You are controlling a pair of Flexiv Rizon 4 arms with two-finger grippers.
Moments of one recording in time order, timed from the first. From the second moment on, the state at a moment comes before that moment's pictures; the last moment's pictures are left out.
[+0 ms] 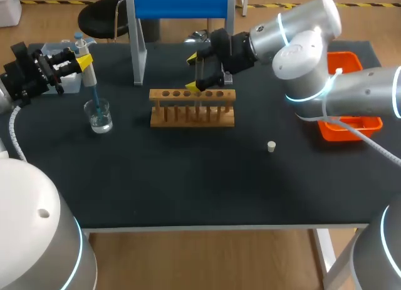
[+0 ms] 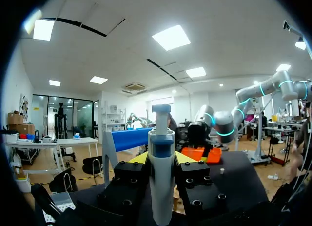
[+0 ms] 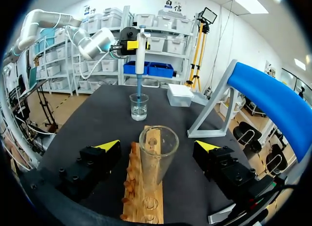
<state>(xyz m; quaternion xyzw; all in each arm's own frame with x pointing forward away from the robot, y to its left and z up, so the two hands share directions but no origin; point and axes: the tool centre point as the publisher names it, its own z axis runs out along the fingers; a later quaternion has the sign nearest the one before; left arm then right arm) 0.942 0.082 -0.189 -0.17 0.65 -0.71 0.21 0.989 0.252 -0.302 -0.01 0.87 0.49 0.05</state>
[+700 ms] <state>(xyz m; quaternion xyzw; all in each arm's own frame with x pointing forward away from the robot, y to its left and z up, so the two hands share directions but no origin) 0.940 0.078 -0.177 -0.16 0.66 -0.70 0.21 0.989 0.252 -0.302 -0.01 0.87 0.49 0.05</state>
